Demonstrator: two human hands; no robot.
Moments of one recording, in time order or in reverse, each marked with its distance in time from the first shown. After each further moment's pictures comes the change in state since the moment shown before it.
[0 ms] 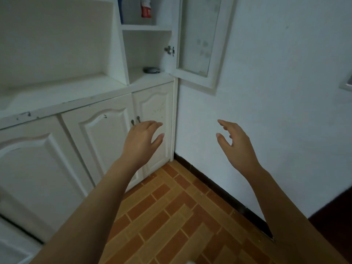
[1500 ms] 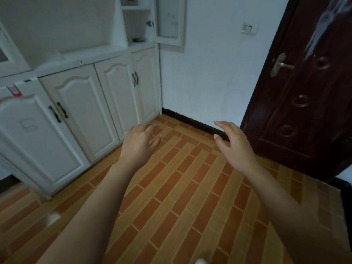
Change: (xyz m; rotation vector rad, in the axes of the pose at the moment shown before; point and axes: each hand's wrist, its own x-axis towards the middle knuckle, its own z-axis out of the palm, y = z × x) left_hand -0.650 0.162 -0.297 -0.032 -0.151 0.098; right_hand -0.700 -0.301 -0.136 -0.138 0.028 0.121
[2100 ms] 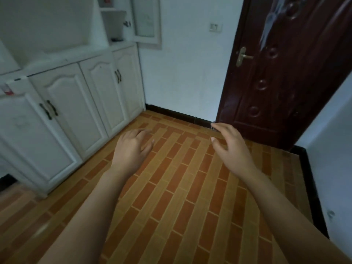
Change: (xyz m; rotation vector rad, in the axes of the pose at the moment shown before) left_hand -0.175 0.014 -0.078 -0.082 -0.032 0.084; right_hand -0.199 -0.108 -0.033 -0.070 0.099 0.085
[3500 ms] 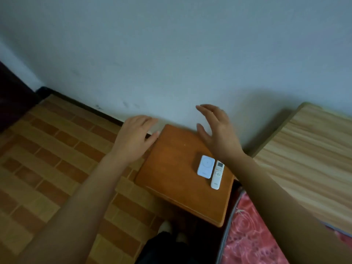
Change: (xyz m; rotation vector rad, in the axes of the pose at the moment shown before) left_hand -0.328 0.494 0.137 -0.441 -0.735 1.529; right_hand -0.581 0.004 -0.228 -0.648 0.707 1.178
